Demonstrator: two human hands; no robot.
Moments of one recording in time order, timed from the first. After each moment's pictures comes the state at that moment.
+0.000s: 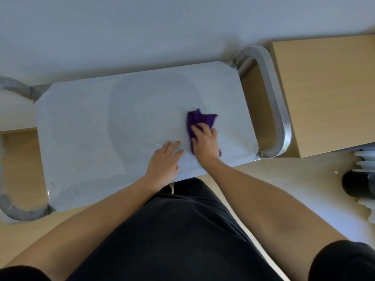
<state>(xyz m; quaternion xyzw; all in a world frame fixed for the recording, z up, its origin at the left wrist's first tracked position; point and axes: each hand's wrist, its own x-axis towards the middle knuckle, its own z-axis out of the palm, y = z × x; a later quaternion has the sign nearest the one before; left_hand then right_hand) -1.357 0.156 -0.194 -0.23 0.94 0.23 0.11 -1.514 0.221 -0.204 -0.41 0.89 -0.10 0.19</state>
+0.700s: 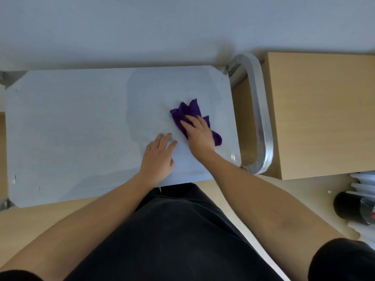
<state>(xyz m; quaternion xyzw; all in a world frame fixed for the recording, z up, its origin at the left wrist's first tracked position) -1.430 0.176 -0.207 -0.34 0.91 0.22 0.09 -1.599 0.216 -0.217 -0.53 0.82 -0.10 0.19</state>
